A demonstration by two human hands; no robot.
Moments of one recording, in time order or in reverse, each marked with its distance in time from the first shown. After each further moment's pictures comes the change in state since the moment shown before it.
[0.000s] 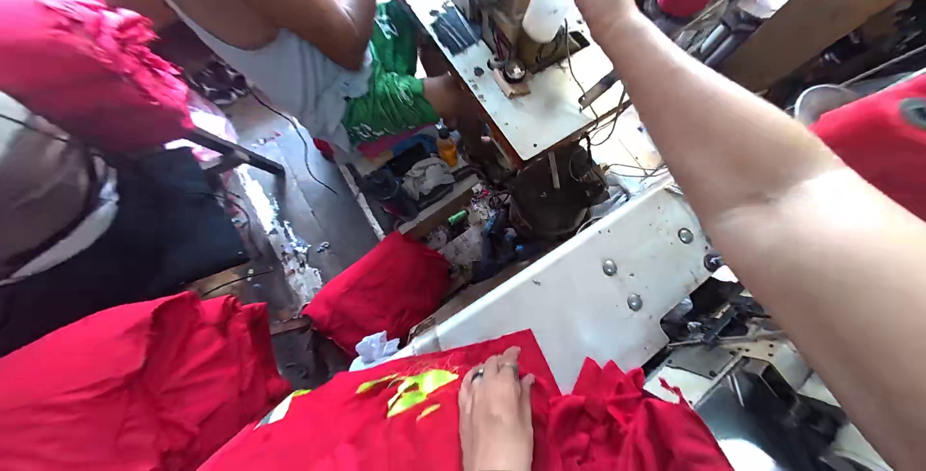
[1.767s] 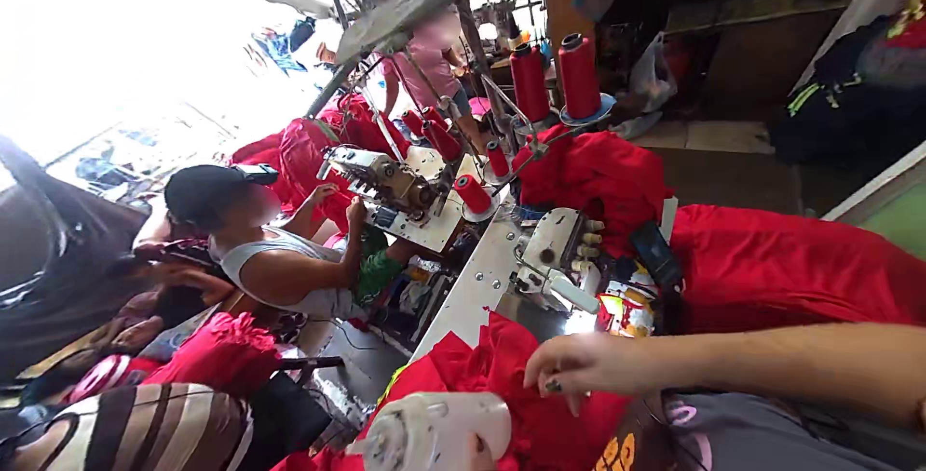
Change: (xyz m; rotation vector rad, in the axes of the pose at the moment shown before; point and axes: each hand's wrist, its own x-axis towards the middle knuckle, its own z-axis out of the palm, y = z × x) left_hand -0.301 0.179 0.039 -0.871 0.853 0.448; right_hand -0.596 -0.098 -0.422 0.906 -0.692 -0.009
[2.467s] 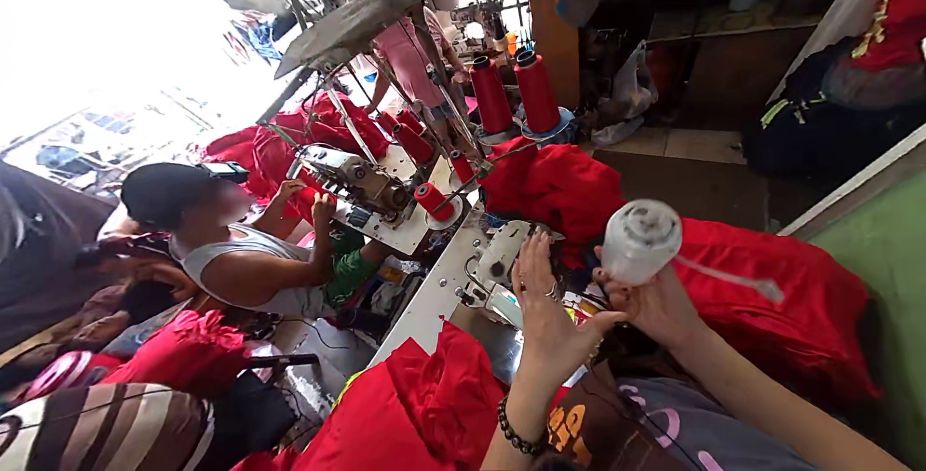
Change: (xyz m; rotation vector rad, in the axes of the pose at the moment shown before) left_hand -0.044 0.019 0.209 0.066 -0.921 0.524; right_hand -0.132 0.071 -0.108 1.100 0.743 -0.280
